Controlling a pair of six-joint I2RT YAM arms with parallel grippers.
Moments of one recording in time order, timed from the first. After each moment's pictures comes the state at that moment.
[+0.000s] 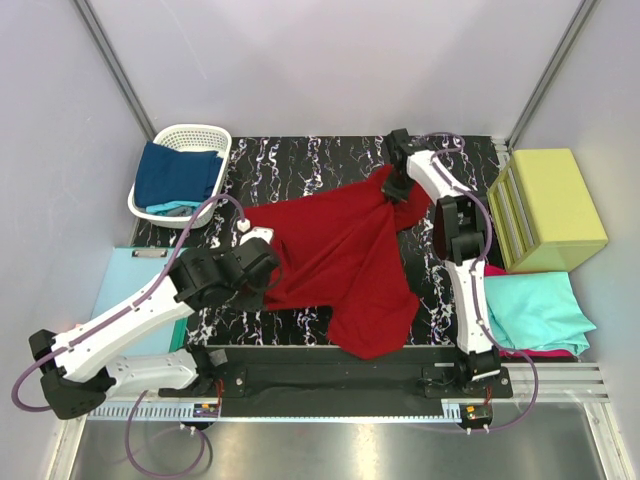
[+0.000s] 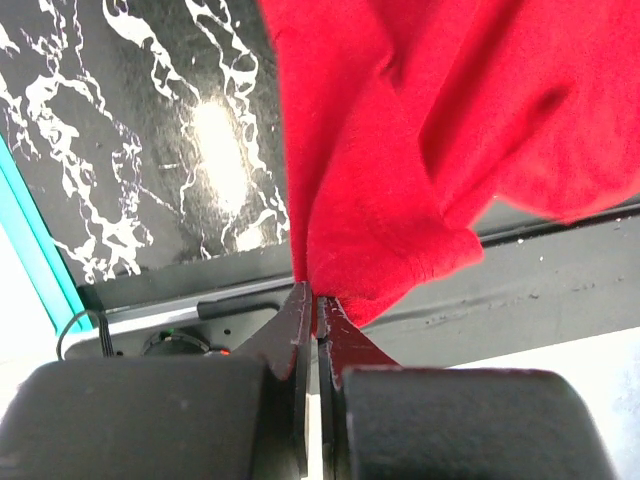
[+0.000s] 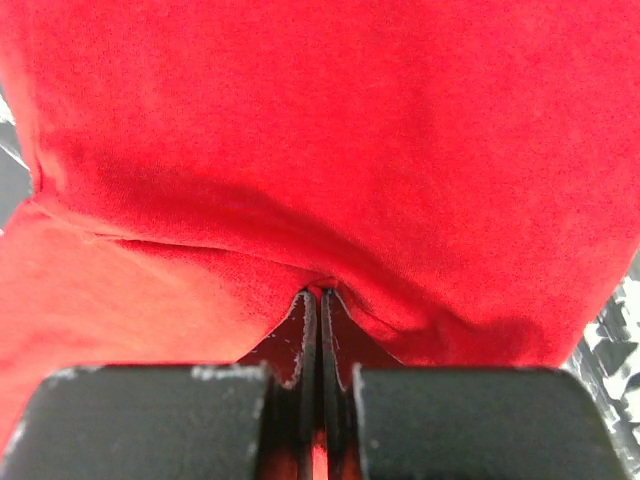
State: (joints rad) left arm -0.98 1.05 1.15 -1.28 -0.28 -0.73; right arm 0.26 2.44 2.13 -0.94 0.13 0.77
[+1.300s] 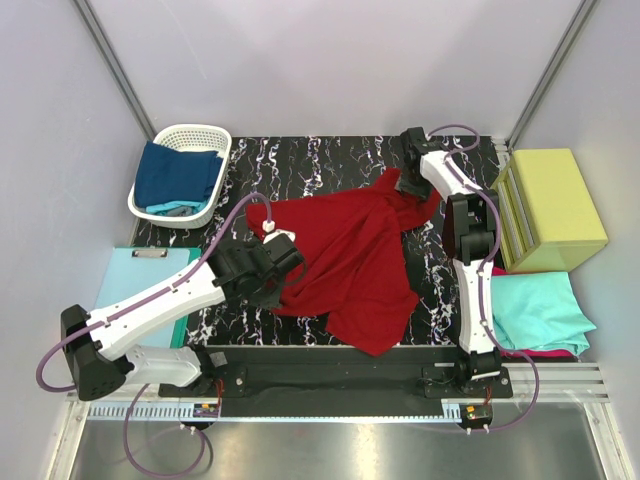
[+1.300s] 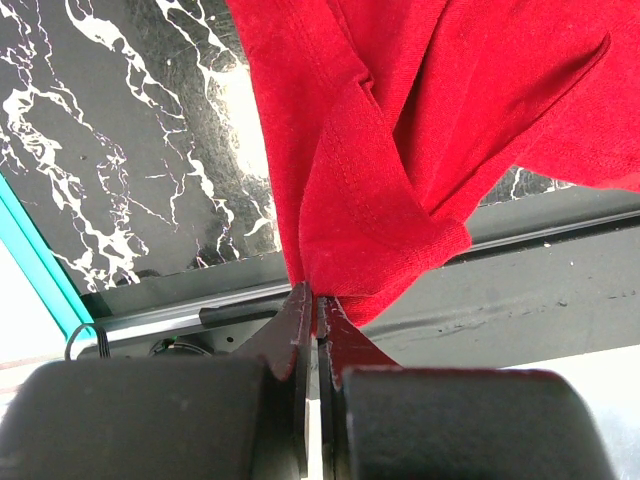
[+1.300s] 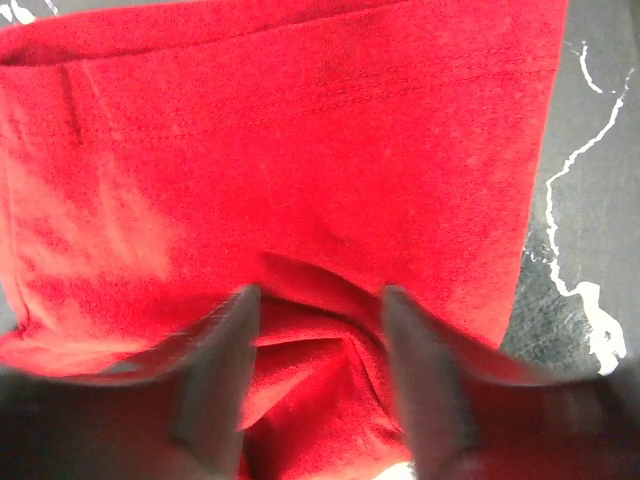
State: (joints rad) left arm -0.98 1.21 1.15 -1.23 -0.26 -0.68; right arm 0.18 2.42 2.09 -0.84 0.27 0.61
